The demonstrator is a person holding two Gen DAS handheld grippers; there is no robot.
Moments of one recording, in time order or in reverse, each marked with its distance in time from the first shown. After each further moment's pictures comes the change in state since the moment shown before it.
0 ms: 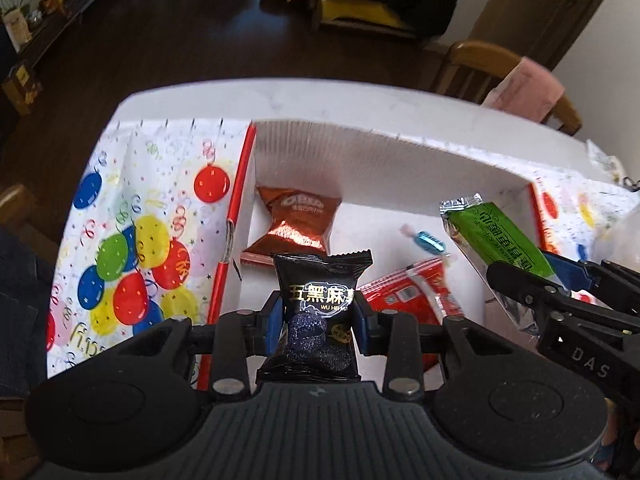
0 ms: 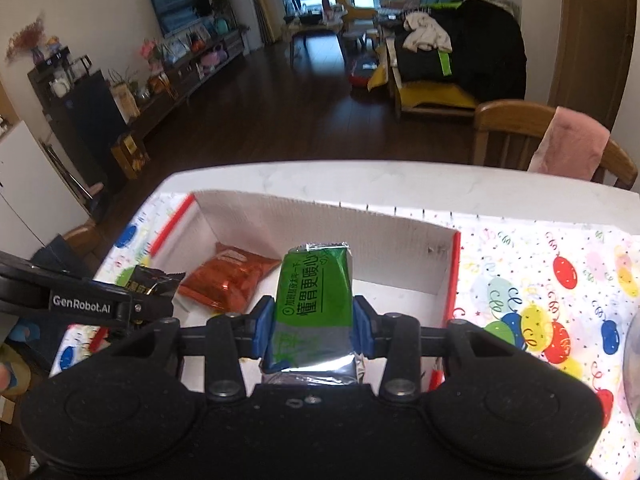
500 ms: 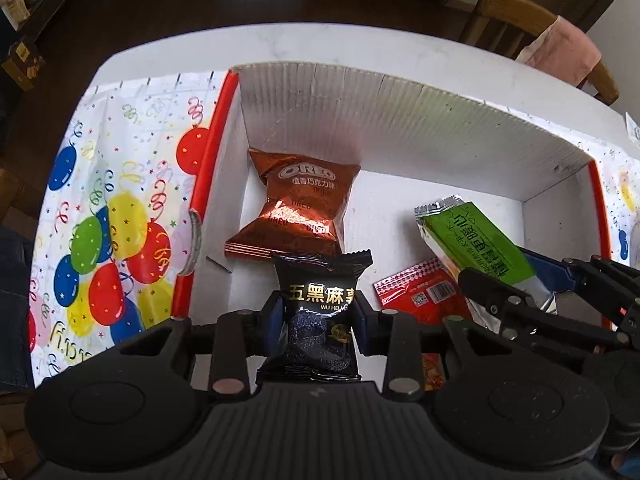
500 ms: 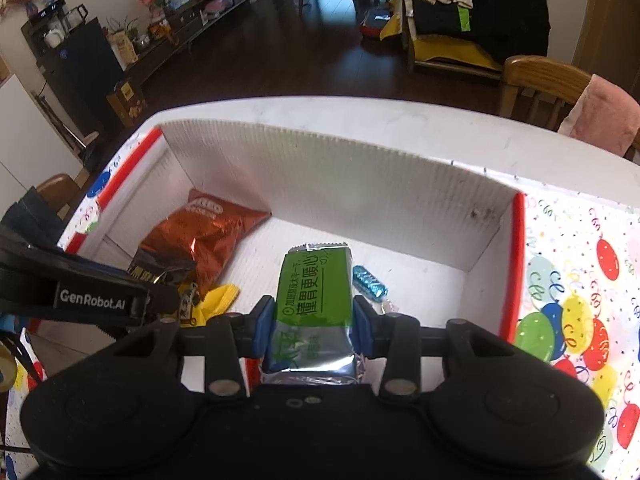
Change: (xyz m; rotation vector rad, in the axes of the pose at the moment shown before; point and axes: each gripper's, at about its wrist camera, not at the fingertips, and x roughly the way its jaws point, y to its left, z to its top) left arm 0.063 -0.007 0.014 0.002 0.139 0.056; right arm 0.067 -0.003 -0.005 -0.049 0.150 0.006
